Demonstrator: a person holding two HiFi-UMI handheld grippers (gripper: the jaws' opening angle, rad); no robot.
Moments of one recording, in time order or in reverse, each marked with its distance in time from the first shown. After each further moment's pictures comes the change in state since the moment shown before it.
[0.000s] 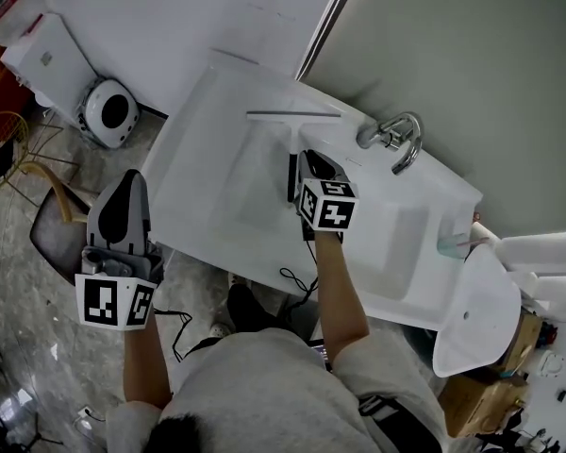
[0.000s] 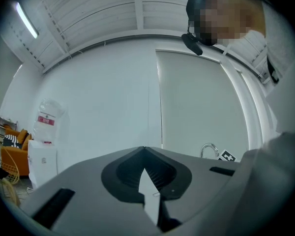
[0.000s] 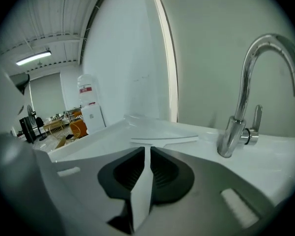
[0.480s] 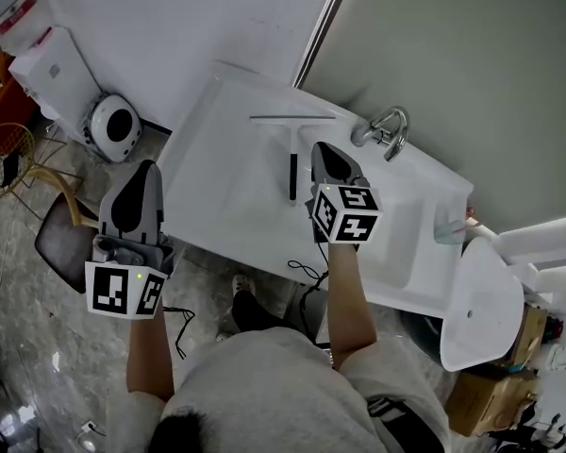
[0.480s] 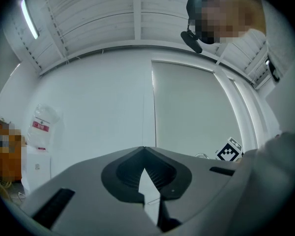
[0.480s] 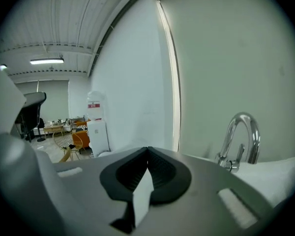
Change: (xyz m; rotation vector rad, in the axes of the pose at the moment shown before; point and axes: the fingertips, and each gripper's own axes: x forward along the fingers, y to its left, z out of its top) left arm -0.030 -0.012 0.039 0.006 -0.096 -0.068; right arm -0.099 0.042 0.081 -0.070 -0.231 0.010
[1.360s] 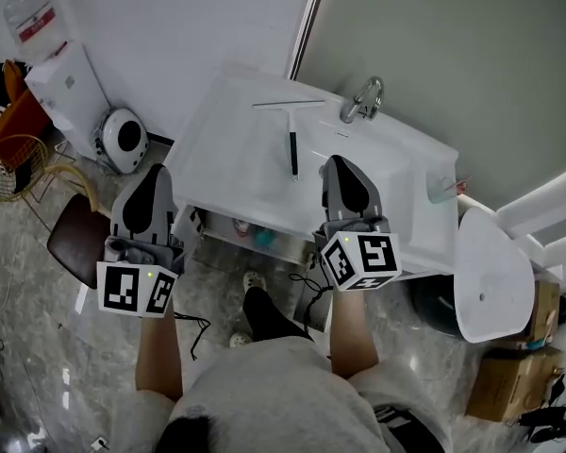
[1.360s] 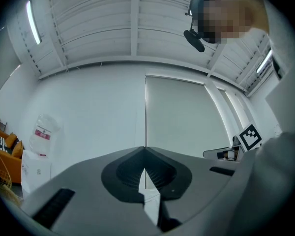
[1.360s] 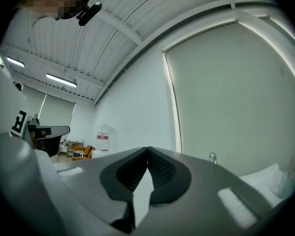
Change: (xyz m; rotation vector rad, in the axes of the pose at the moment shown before) left arm -0.137 -0.043 0.048 -0.003 -0.104 -0.059; right arm -0.229 0.104 0.052 -0.025 -0.437 -0.015
